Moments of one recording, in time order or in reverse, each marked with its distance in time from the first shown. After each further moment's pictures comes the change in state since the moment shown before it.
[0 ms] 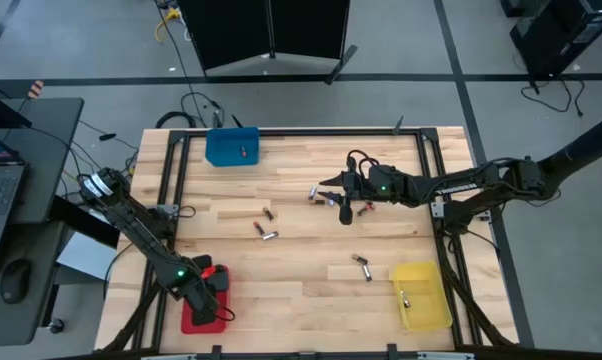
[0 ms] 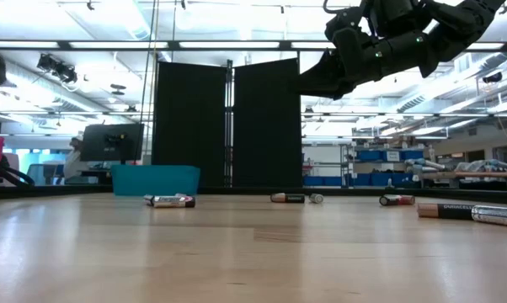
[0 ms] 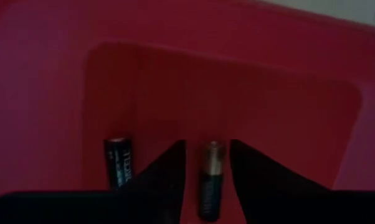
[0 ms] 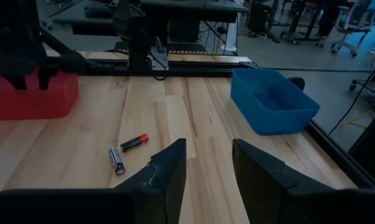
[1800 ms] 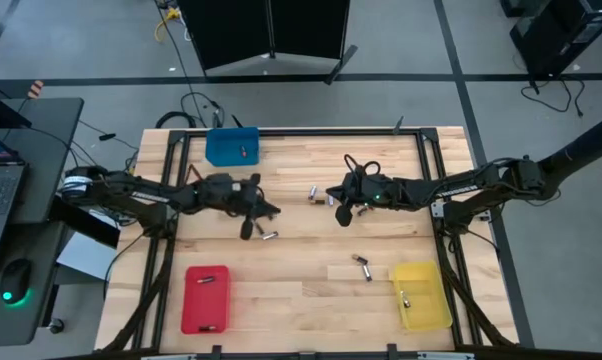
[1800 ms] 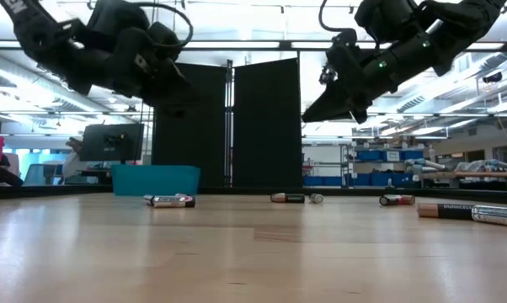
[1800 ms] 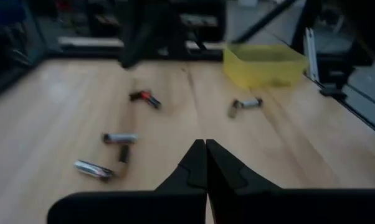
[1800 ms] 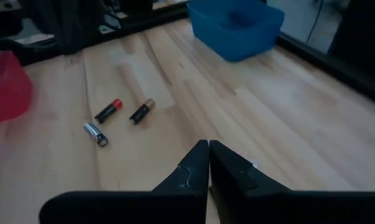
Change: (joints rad) left arm 1.016 -0.236 -0.392 1.289 0.271 1.053; right arm 0.056 0.001 0.000 -0.226 0.208 0.351
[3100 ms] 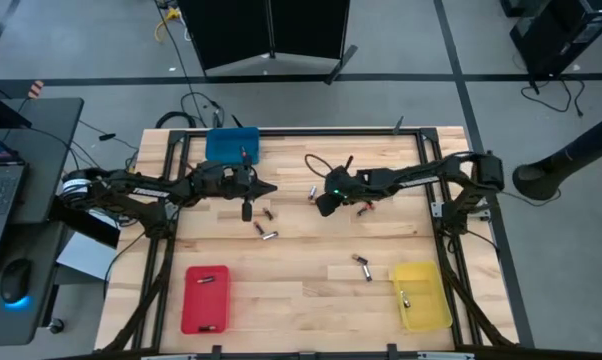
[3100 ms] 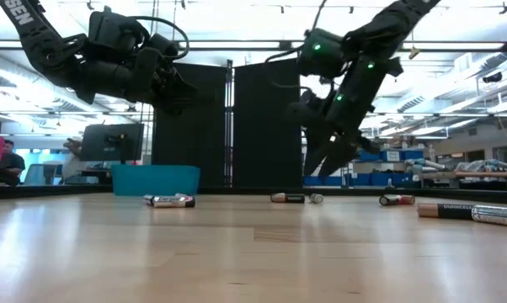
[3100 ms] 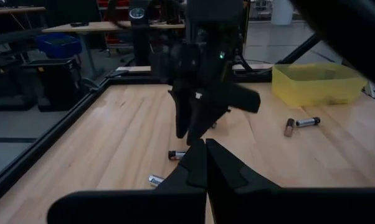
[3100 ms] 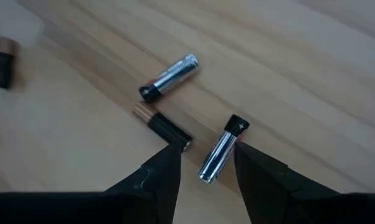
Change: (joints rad) left arm 0.167 0.000 -0.035 0.131 0.018 0.073; right arm -0.083 0.345 0.376 -0.647 -0.036 0.541
